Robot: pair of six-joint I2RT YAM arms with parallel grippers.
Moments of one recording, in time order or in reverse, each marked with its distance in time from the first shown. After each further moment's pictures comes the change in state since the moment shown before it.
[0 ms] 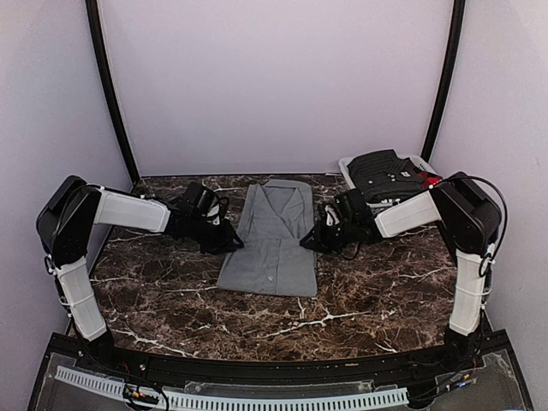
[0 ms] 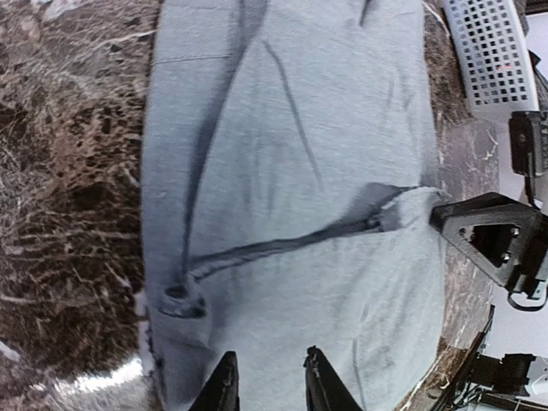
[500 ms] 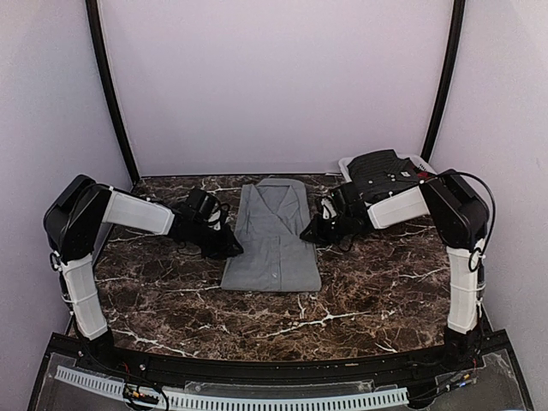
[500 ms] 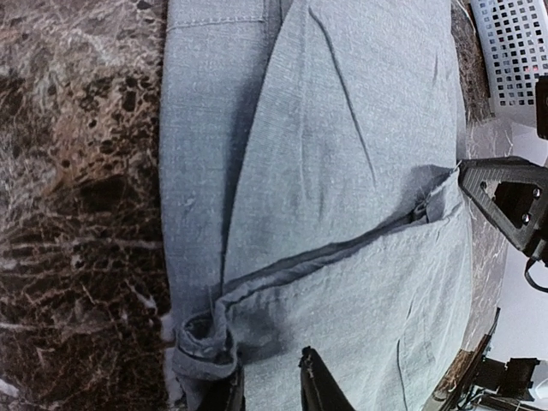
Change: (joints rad) left arm 0.018 0.079 0.001 0.021 0.016 -0.001; right arm -0.034 0.101 0.138 -0.079 0.070 -0.106
